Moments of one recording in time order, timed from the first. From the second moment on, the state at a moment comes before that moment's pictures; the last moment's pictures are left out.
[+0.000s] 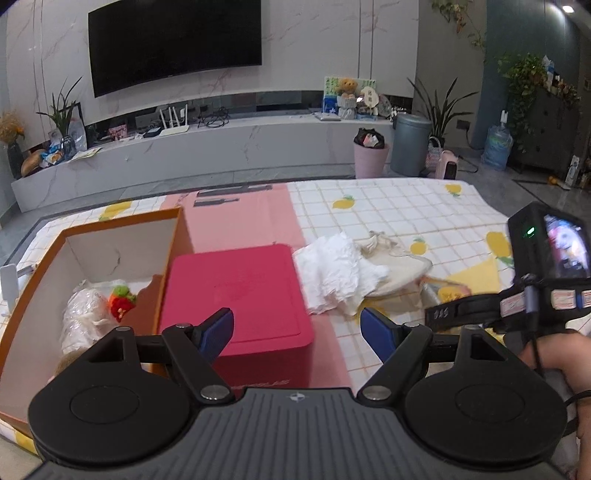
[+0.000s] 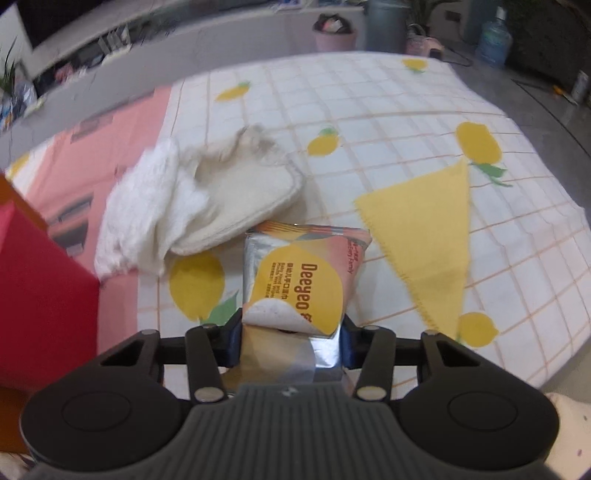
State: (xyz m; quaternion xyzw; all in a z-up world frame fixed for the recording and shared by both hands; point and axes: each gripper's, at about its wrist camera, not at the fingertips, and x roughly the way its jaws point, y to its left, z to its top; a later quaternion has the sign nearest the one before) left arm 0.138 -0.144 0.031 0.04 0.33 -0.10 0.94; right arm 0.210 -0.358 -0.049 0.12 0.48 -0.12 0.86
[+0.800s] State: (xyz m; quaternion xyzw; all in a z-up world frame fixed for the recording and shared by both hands) left arm 0.192 -0.350 -0.083 0.15 0.33 -0.30 0.88; right arm 0.119 -0.499 0.000 0.17 0.38 -0.33 0.85
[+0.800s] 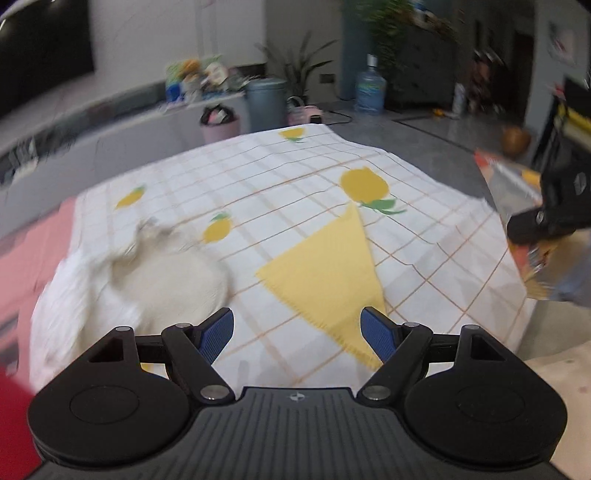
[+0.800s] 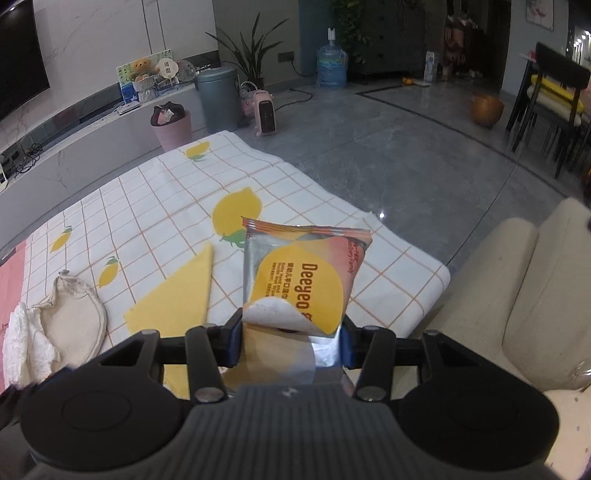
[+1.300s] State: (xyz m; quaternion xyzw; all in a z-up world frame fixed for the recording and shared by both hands) left arm 0.217 -0.396 -0.115 0.17 0.32 -0.33 0.87; right arm 0.124 -0.510 -0.022 0.19 0.41 -0.30 0.84
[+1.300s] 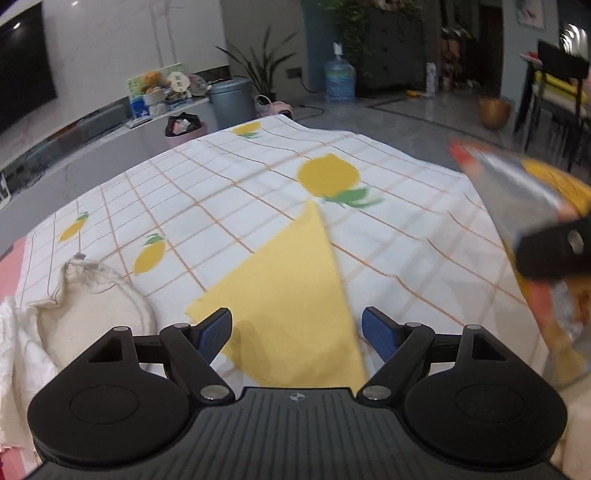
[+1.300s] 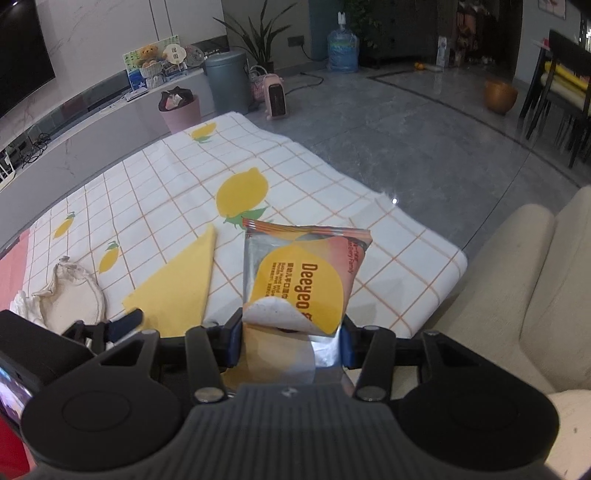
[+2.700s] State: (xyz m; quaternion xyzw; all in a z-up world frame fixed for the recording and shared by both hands) left arm 0.169 -0.344 -0.055 0.12 0.22 -0.31 0.92; right arm 0.133 -0.490 -0.026 0.18 0.41 -0.27 0.85
